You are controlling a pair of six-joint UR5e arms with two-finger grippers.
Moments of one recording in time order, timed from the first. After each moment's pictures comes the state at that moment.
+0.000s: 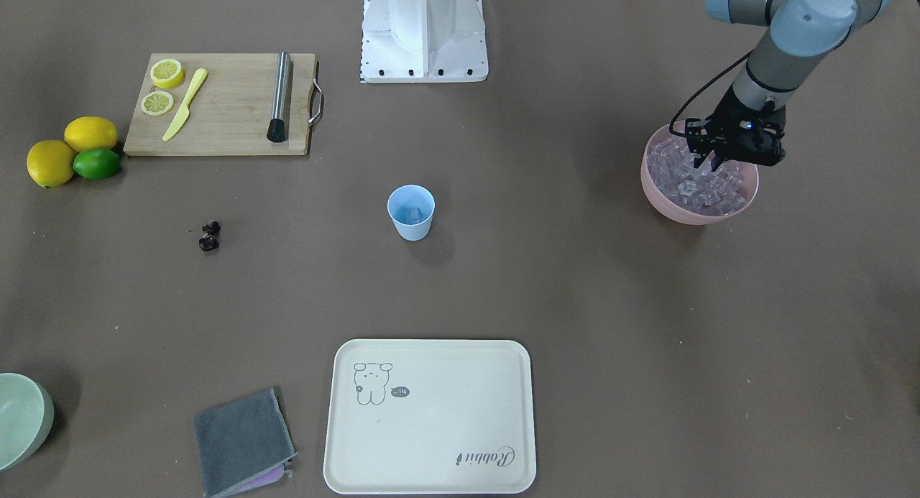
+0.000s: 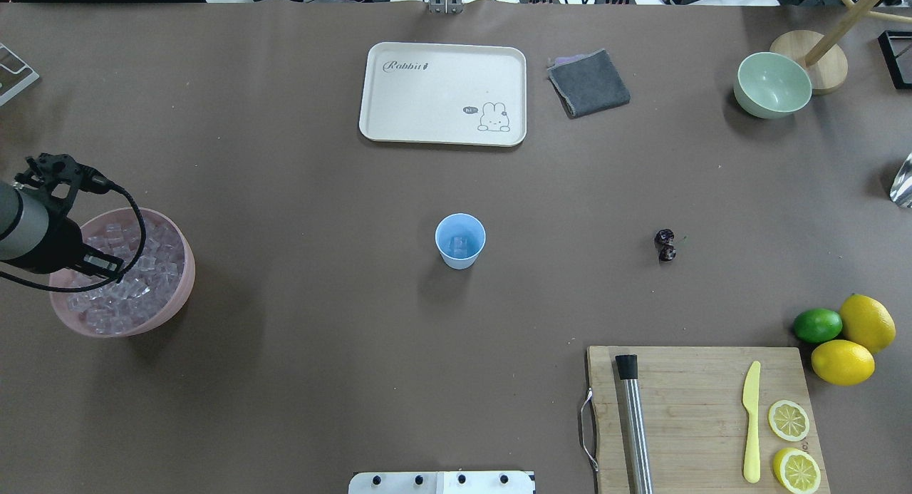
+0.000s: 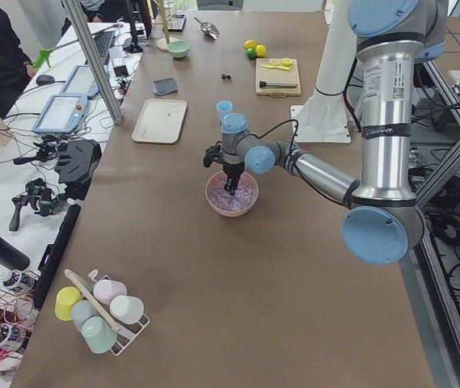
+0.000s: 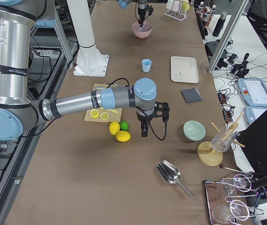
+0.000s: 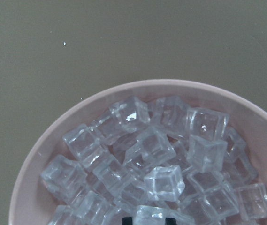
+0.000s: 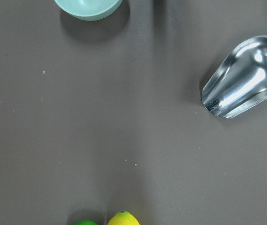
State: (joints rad) left arm -0.81 -1.51 -2.04 -1.77 -2.05 -0.64; right arm 1.51 -1.69 1.95 -1.67 2.42 0.15
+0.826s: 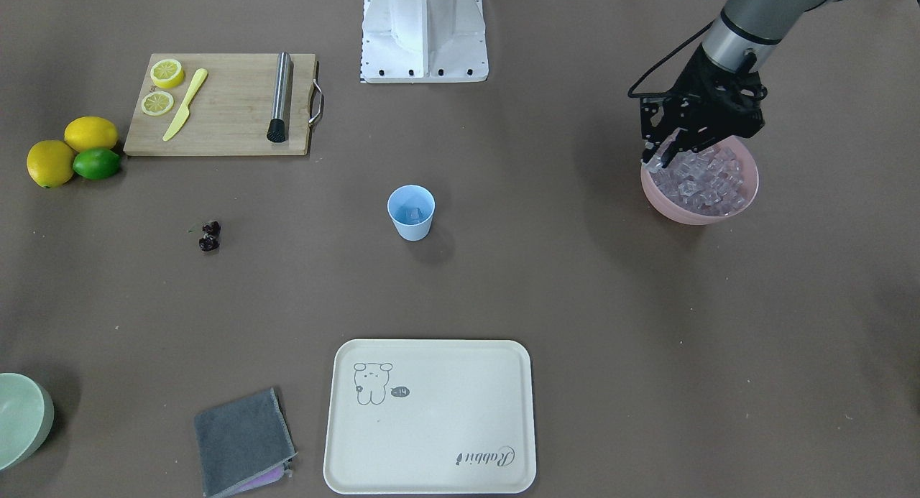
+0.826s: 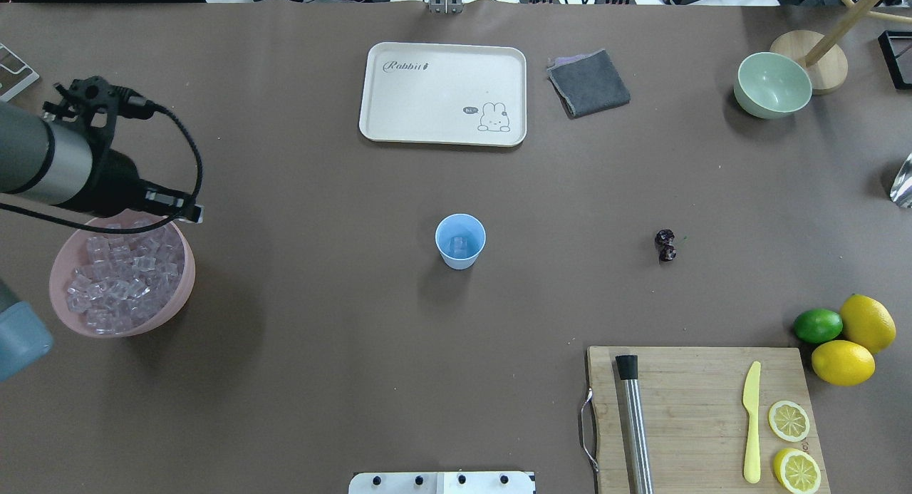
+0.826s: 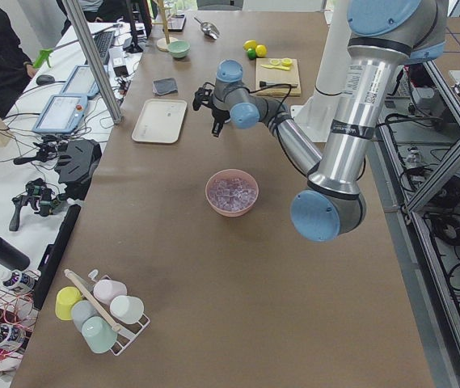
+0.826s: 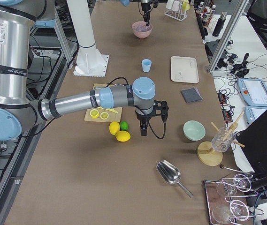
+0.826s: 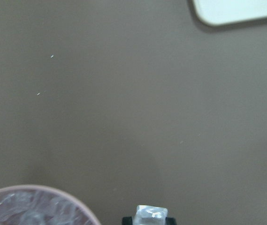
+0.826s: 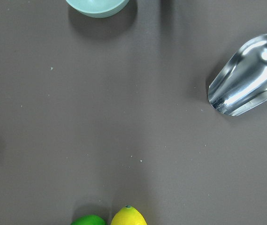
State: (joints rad) left arm -0.78 -1.90 -2.02 -1.77 -2.05 -0.93; right arm 1.51 -1.71 1.97 -1.67 2.43 0.14
